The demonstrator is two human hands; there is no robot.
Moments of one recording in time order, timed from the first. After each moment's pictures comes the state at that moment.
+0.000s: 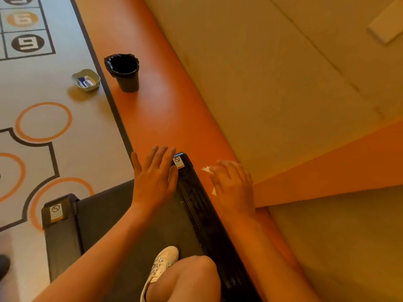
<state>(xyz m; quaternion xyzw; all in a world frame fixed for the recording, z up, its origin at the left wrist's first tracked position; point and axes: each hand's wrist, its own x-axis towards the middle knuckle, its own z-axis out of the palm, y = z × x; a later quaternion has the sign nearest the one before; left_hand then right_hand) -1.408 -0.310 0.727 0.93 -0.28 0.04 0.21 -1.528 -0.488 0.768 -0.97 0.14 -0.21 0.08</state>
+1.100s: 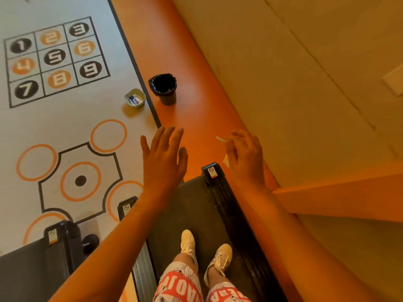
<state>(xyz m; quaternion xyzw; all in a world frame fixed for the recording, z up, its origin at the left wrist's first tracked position) -1.268 -0.290 1.025 0.94 -0.26 0.12 0.20 -1.348 -0.490 1.018 -0.92 0.16 -0.23 0.29</state>
